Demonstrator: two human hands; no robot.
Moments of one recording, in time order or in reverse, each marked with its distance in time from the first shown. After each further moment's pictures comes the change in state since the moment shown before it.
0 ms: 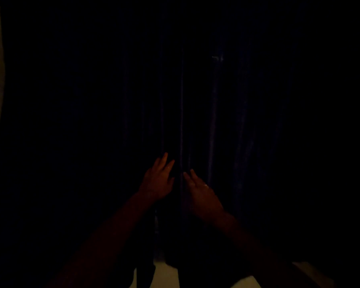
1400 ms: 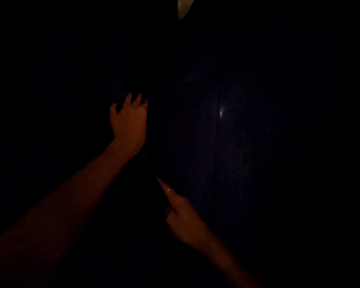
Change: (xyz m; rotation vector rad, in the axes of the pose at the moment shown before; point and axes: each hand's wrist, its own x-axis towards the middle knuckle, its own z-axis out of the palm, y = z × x) left_hand 0.206 0.012 -0.195 0.349 0.834 -0.182; right_hand 0.147 0.014 -0.088 0.677 0.150 -0.389
